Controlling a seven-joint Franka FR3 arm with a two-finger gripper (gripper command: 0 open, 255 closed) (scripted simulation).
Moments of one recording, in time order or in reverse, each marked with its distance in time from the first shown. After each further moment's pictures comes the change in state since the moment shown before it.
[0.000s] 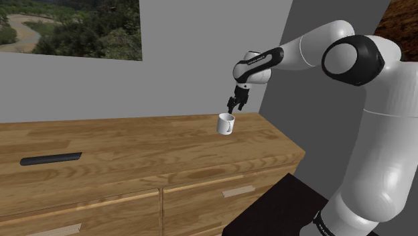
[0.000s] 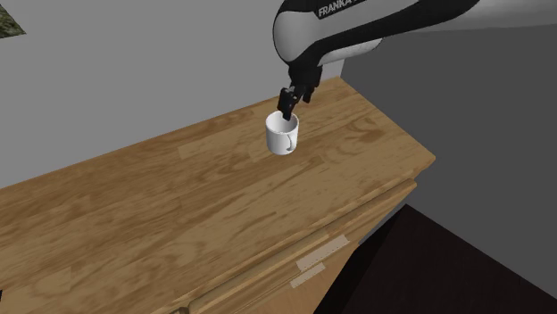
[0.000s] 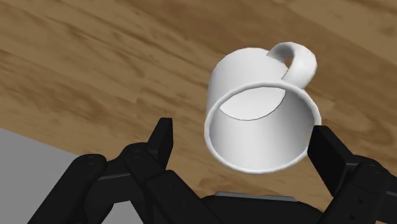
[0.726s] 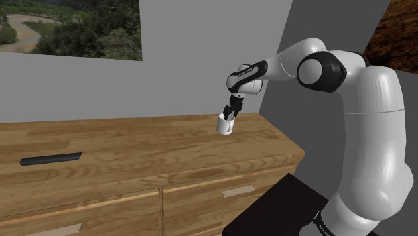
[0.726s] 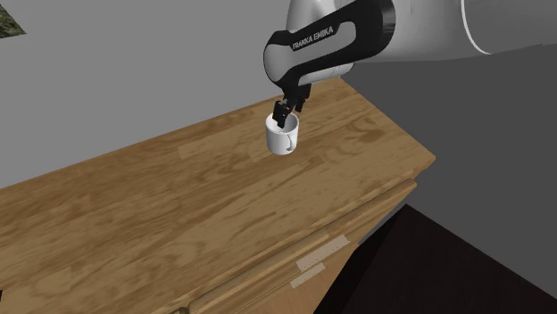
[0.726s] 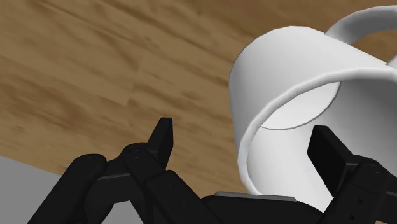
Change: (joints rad) arm -0.046 0.215 0.022 0.141 0.065 0.056 -0.070
